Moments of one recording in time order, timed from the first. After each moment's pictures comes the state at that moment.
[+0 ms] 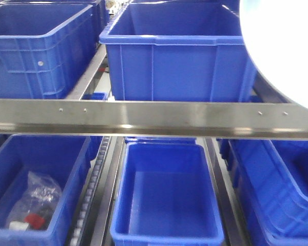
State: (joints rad) left arm -0.17 0.20 -0.27 -0.05 0.18 0.14; right arm 0.10 0.30 -0.35 0.03 0.22 0.02
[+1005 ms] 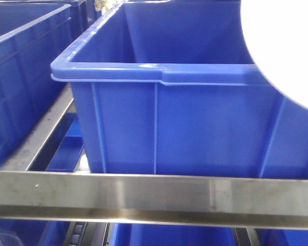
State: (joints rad) left arm -0.17 0.20 -0.27 -0.05 0.18 0.14; right arm 0.10 0.30 -0.35 0.03 0.22 0.02
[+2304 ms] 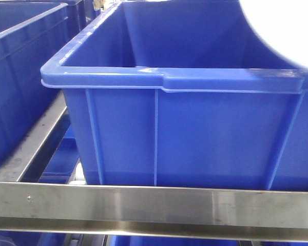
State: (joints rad) left arm -0.17 0.20 -0.27 -0.05 0.18 0.14; right arm 0.11 0.44 -0.45 0.08 0.15 0.02
